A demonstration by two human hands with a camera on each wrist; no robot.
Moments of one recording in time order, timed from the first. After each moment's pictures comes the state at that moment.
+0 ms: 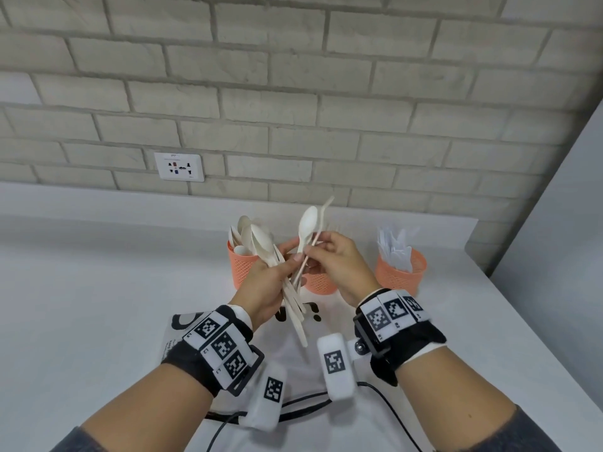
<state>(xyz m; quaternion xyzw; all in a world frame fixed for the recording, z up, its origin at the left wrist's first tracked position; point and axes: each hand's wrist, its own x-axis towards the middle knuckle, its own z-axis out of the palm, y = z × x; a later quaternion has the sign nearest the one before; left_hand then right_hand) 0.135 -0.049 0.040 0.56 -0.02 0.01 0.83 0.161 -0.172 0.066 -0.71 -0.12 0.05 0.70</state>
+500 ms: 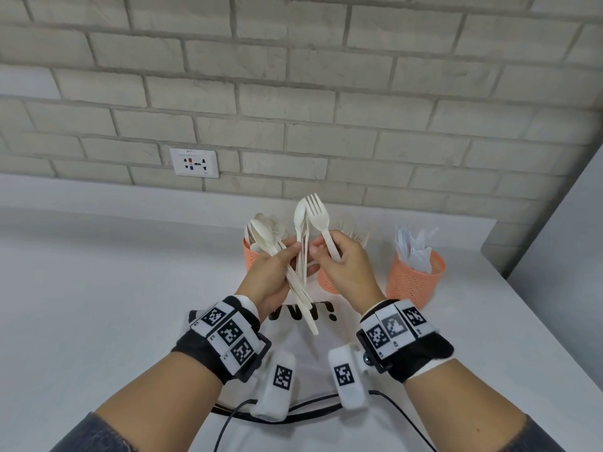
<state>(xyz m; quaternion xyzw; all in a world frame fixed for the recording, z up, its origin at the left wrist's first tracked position) 0.140 -0.030 0.046 0.49 0.01 -0.01 0.87 0.154 -0.156 0.055 -0.77 -0.19 -0.10 0.60</state>
